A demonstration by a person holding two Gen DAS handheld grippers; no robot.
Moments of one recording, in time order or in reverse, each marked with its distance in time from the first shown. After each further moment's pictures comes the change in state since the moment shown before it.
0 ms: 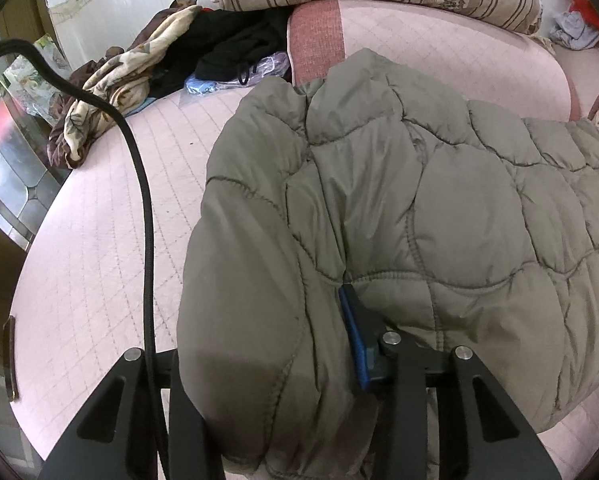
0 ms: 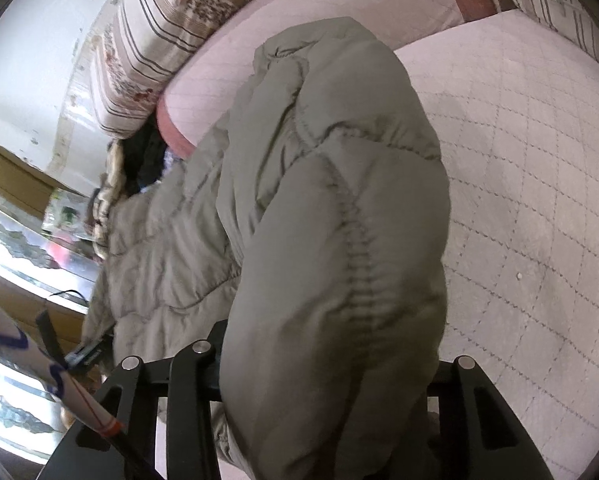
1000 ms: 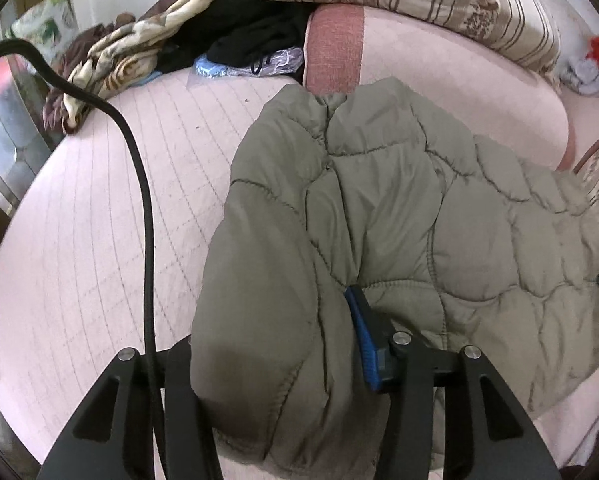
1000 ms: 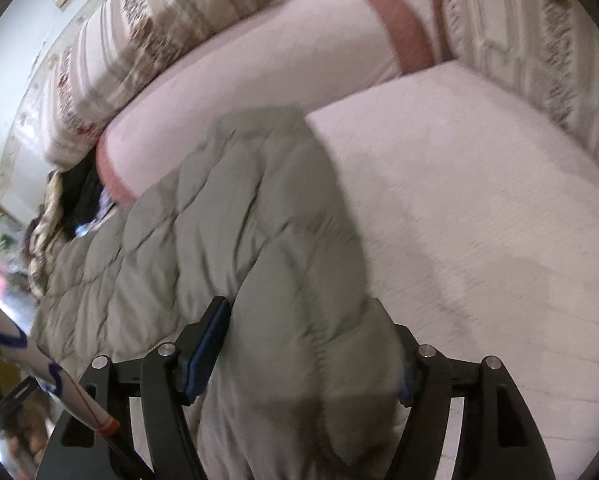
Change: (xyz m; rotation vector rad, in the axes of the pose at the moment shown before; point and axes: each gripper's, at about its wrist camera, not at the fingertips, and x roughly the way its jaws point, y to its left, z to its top) left arm -0.010 0.037 0.010 -0.132 0.044 -0.112; right arm -0.024 -0.007 0.022 -0.001 -0.175 -0.318
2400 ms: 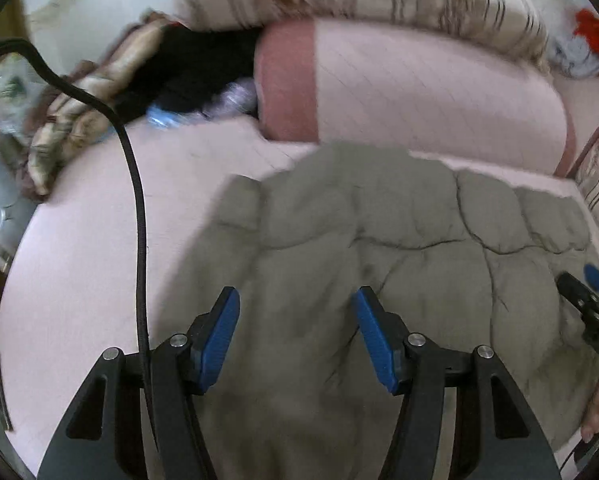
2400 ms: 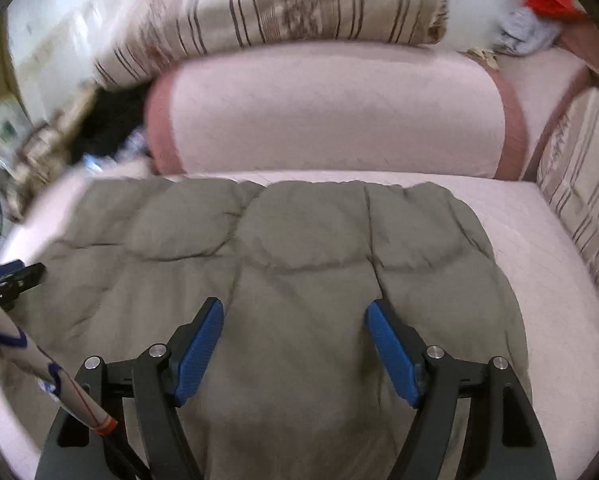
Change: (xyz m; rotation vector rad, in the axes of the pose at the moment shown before) left arm 0.047 -0.064 0.063 0.146 -0.029 0.036; right arm 0.066 0.162 0.012 -0.422 -0.040 -0.123
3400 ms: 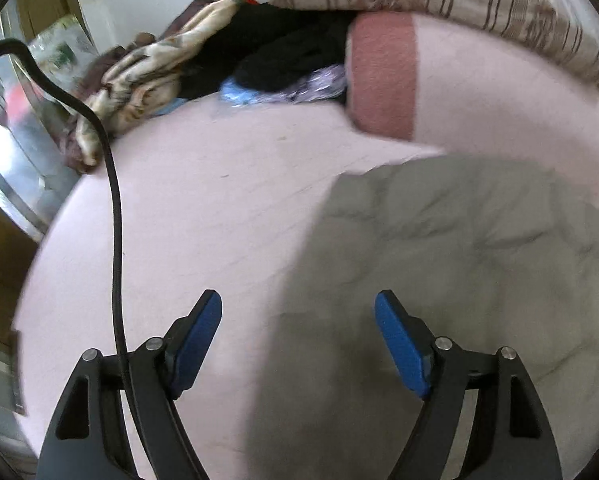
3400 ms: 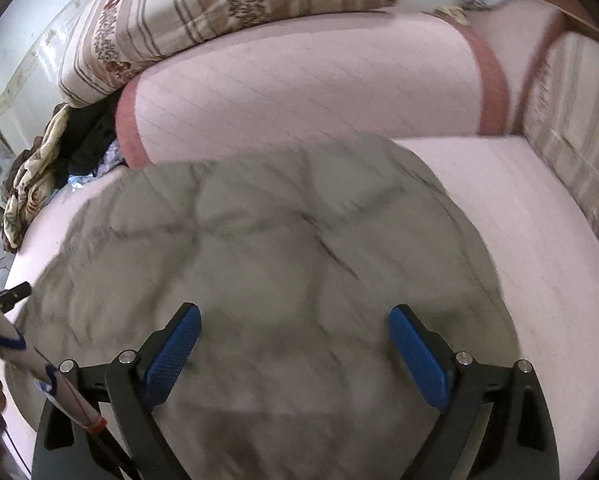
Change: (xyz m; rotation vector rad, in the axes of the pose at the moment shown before) left arm 0.015 0.082 -0.007 -0.098 0.010 0.178; right arm -0.003 -0.046 -0.027 0.157 0.032 0.042
